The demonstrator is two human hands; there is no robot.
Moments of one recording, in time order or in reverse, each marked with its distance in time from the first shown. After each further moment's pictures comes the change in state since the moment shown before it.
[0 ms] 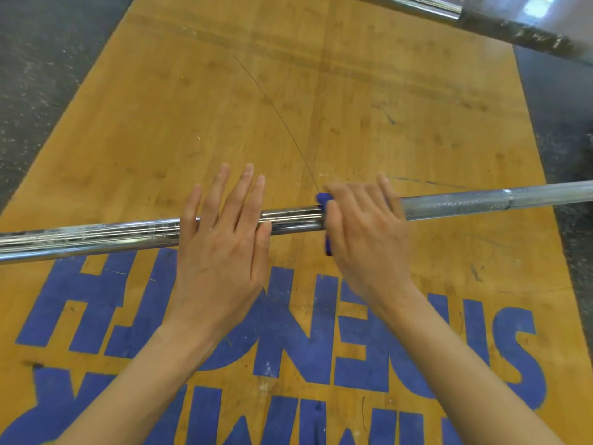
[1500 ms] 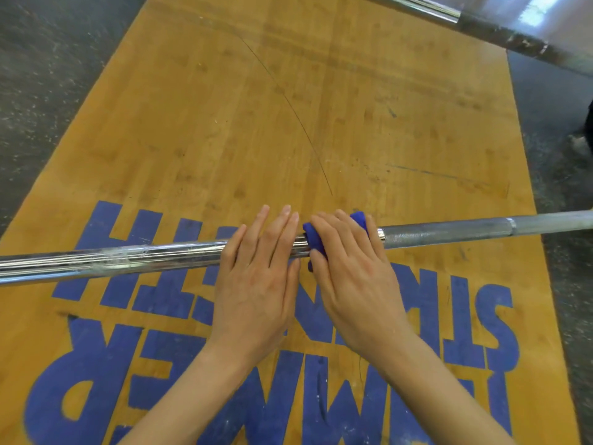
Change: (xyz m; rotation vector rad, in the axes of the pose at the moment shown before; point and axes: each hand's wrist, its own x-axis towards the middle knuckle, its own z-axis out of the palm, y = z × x) left_hand -0.071 0.030 -0.017 -0.118 -0.047 0.003; right_hand -0.066 -0.062 -0.061 0.064 -0.376 0.078
